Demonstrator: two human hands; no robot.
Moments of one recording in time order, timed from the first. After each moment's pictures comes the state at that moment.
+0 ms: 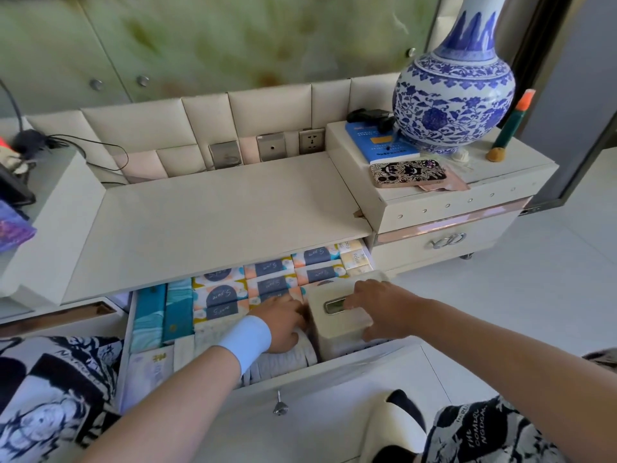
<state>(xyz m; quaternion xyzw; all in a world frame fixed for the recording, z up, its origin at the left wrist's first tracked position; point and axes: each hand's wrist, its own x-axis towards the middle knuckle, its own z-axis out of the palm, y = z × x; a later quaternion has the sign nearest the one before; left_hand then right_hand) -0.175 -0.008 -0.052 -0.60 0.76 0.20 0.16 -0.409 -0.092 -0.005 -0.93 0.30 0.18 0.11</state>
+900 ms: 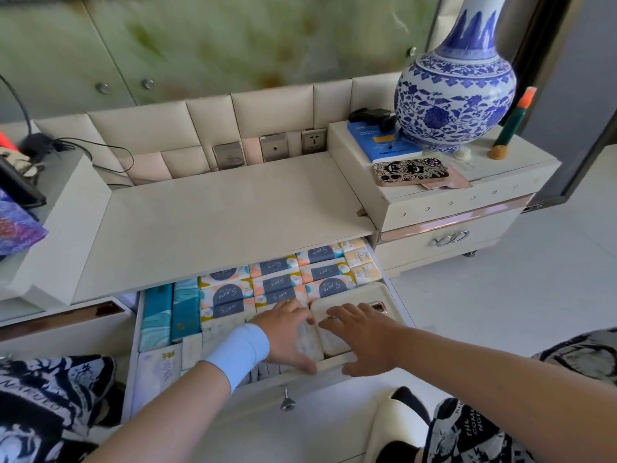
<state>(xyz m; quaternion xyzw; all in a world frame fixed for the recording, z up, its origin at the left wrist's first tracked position) -0.178 0.016 -0.036 -0.64 0.71 0.28 0.12 -0.389 -0.047 -0.045 -0.96 0.22 0.18 0.06</state>
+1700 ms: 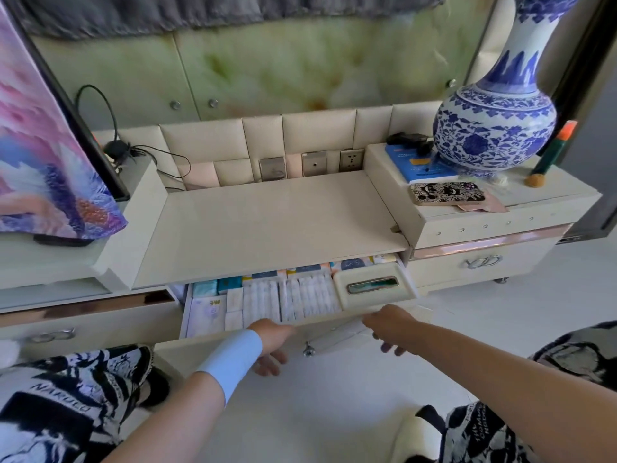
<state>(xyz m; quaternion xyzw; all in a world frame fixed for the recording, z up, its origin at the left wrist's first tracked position) -0.126 0.074 -0.008 -0.81 0.25 0.52 -0.11 -0.346 -0.047 -0.021 -0.64 0.62 0.09 0.45</state>
